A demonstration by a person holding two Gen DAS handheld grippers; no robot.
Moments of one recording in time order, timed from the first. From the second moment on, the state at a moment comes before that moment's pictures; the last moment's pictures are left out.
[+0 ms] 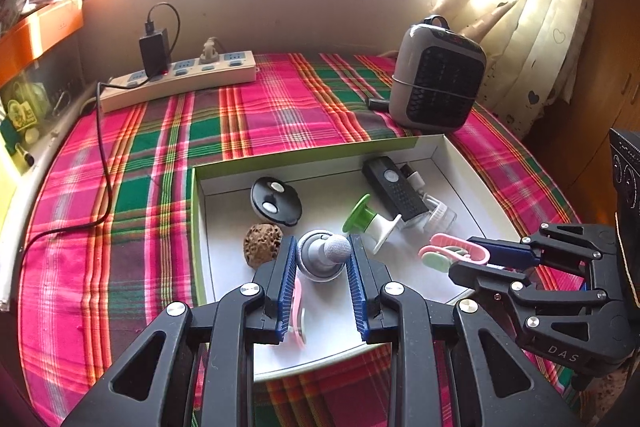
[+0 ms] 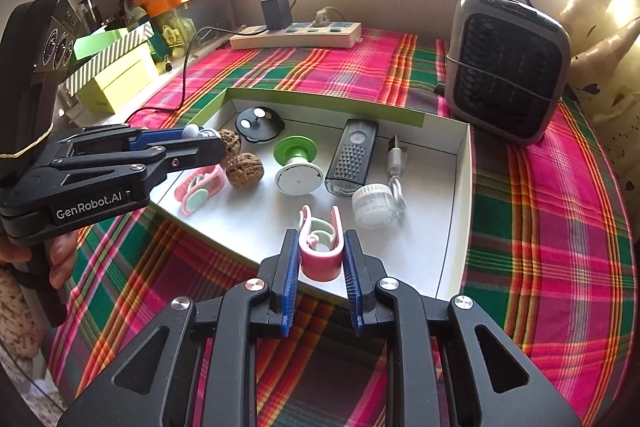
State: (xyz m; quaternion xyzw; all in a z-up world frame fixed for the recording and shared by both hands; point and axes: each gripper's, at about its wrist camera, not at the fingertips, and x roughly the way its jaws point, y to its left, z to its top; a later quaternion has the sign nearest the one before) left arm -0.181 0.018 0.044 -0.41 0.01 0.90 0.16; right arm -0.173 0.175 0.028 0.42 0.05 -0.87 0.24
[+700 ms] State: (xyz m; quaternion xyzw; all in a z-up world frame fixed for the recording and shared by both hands) left arm -0.226 0.031 0.030 -0.42 0.01 0.89 0.16; right arm -0.193 0.164 0.014 0.44 0.07 -0.86 0.25
